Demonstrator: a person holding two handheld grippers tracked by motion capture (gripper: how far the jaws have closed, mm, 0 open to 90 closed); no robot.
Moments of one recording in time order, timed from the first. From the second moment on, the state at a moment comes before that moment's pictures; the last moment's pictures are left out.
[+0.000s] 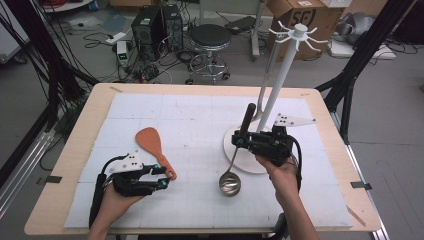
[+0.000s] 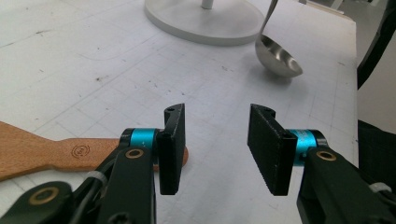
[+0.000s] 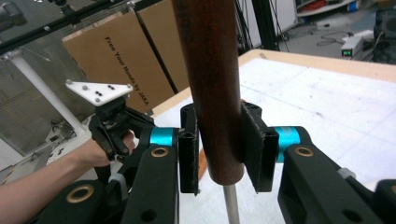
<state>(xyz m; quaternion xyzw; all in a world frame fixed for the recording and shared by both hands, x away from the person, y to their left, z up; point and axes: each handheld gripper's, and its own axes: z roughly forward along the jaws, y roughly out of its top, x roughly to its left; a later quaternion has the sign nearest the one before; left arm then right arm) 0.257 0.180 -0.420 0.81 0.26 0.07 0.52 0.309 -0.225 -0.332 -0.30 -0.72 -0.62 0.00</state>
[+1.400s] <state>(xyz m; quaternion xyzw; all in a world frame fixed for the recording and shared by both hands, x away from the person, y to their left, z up) 0.259 0.188 -0.423 0.81 0.27 0.08 0.52 0.307 -0.246 -0.283 -0.28 -0.72 -0.64 -0.05</state>
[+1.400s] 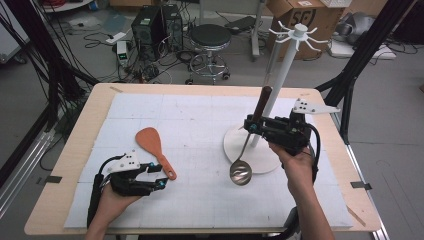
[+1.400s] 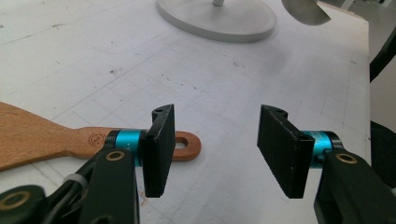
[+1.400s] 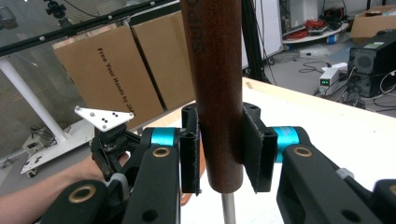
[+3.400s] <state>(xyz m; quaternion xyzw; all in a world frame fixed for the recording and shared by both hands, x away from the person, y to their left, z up) 0.260 0.191 -0.420 0.80 0.29 0.09 0.52 0.310 -0.282 -0.189 -0.30 -0.70 -0.63 -0.14</state>
